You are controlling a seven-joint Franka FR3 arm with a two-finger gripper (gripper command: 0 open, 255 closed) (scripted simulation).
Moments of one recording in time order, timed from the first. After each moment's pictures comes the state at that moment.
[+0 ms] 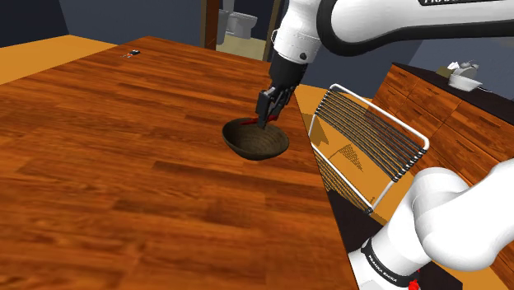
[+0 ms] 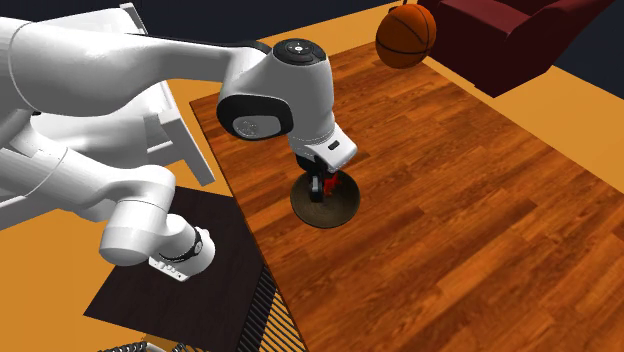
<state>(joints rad) 0.24 -0.47 0.08 -2.31 0.02 1.95 0.11</state>
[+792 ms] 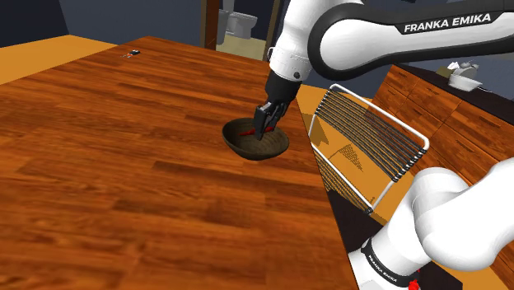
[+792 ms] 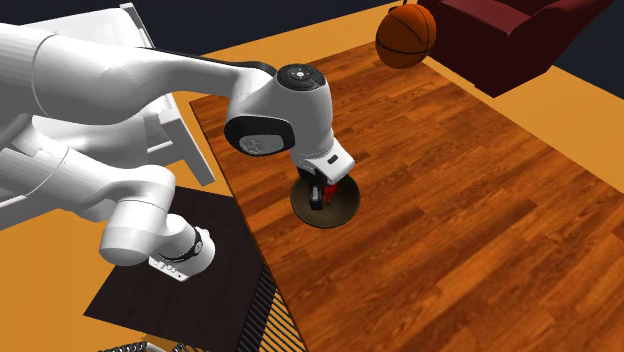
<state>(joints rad) 0.24 -0.45 0.08 -2.39 0.03 2.04 0.11</state>
